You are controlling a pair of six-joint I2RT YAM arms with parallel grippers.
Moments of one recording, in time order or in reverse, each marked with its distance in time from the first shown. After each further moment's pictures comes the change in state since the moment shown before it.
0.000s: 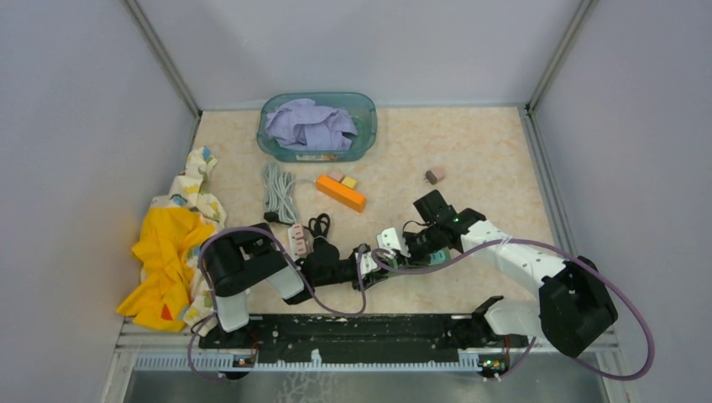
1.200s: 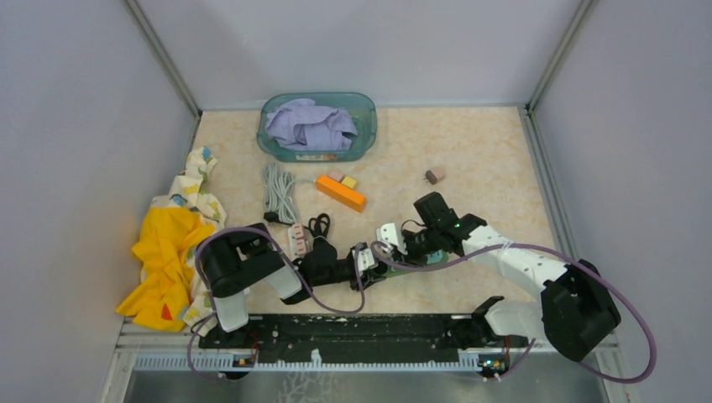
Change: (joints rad) left arm 0.010 -0.019 -0.018 -0.009 0.014 -0.074; right arm 0.016 -0.027 -0.047 0.134 0.026 0.192
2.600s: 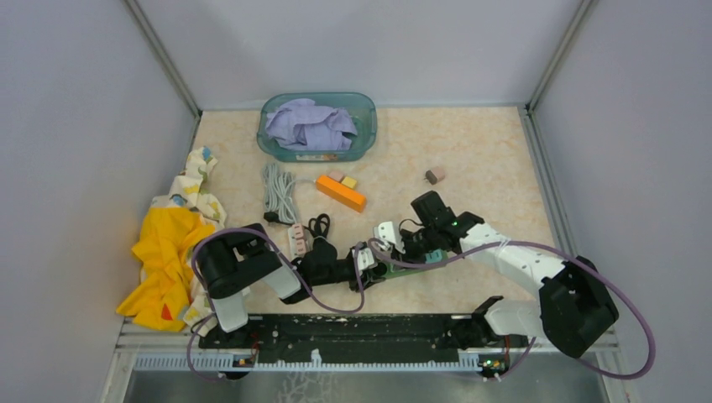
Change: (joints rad) left arm 0.003 -0.023 0.000 -0.040 0.015 -0.019; right arm 0.012 0.019 0.021 -0.011 0.001 0.038
